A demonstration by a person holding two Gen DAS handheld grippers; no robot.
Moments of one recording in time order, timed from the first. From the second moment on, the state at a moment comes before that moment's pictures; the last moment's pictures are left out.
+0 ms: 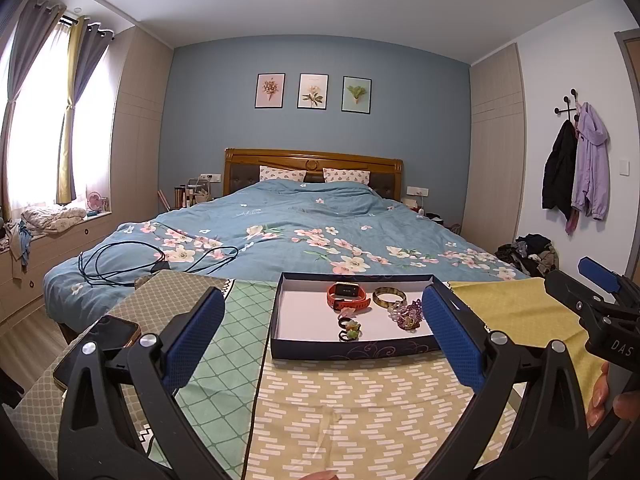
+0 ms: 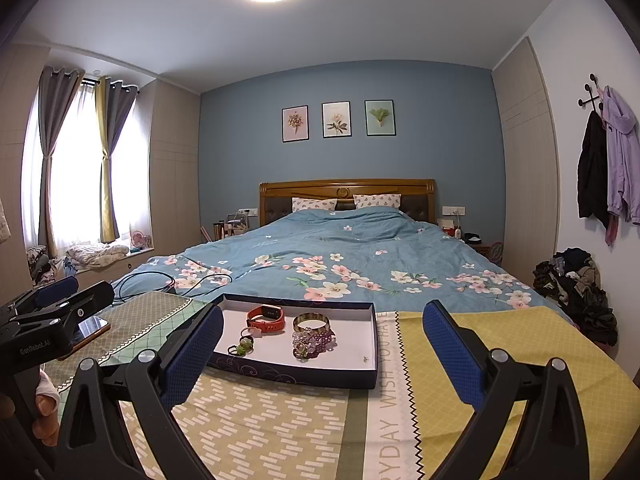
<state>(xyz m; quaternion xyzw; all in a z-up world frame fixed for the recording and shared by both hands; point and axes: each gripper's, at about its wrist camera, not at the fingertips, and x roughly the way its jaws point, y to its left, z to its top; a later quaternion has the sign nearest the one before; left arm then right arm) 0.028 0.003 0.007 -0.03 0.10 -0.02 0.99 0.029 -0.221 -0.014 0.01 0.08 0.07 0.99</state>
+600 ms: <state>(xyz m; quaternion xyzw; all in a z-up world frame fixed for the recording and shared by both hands) 0.029 0.004 0.005 -0.03 0.10 -0.02 0.99 0.028 -0.219 -0.014 0.01 0.08 0.07 0.99</state>
